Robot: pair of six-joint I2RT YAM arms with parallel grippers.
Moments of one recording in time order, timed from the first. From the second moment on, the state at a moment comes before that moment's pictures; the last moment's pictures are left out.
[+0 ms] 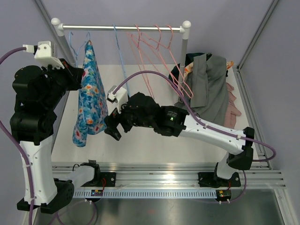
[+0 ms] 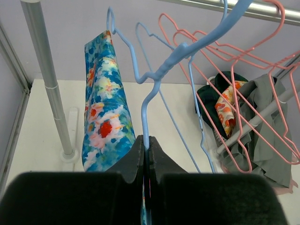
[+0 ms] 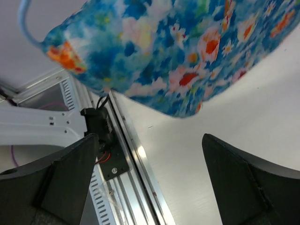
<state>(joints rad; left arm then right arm) -0.11 1.08 1.89 -0.92 0.08 -0.22 1.26 1.64 1.80 -0.50 0.02 0.20</state>
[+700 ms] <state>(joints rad) -0.11 1.03 1.82 -0.88 0.12 -0.22 1.26 1.79 1.82 -0.20 0.11 0.24</state>
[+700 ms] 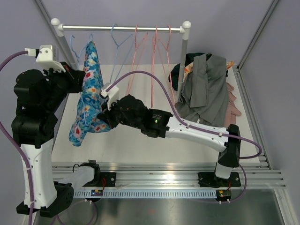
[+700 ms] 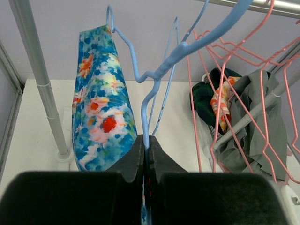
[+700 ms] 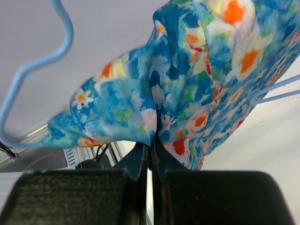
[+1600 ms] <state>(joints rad) -0.11 1.04 1.67 -0.77 -0.05 -0.19 1.59 1.02 1.20 -0.60 0.92 0.40</state>
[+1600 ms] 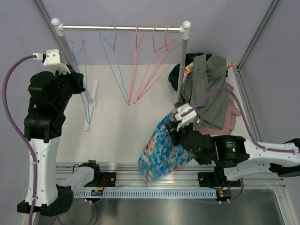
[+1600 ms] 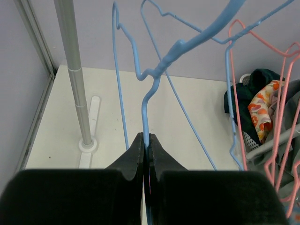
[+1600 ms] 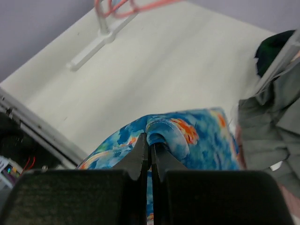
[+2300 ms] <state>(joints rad) -0.11 0.91 1.36 -0.68 0.02 -0.22 0.74 1.18 1.60 -0.32 0.83 -0.06</state>
